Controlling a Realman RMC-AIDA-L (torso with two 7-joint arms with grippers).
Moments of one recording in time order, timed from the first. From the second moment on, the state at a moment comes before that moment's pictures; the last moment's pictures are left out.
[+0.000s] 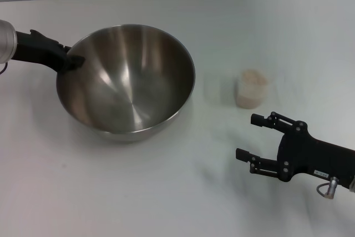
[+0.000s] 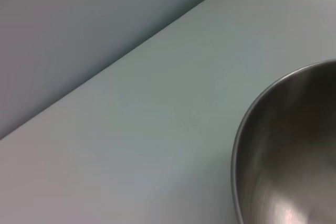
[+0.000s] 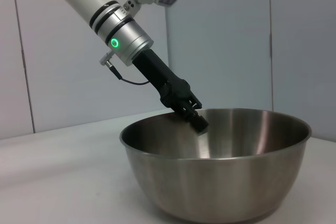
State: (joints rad) left arm -0.68 -2.07 0.95 0.97 2.53 1.21 -2.00; right arm 0.33 2.08 -0.55 -0.27 -1.92 -1.56 0.67
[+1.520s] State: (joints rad) left arm -0.85 -2.07 0.98 1.05 2.40 1.37 -2.09; right arm 0.34 2.08 -0.55 -0.27 -1.92 -1.56 0.67
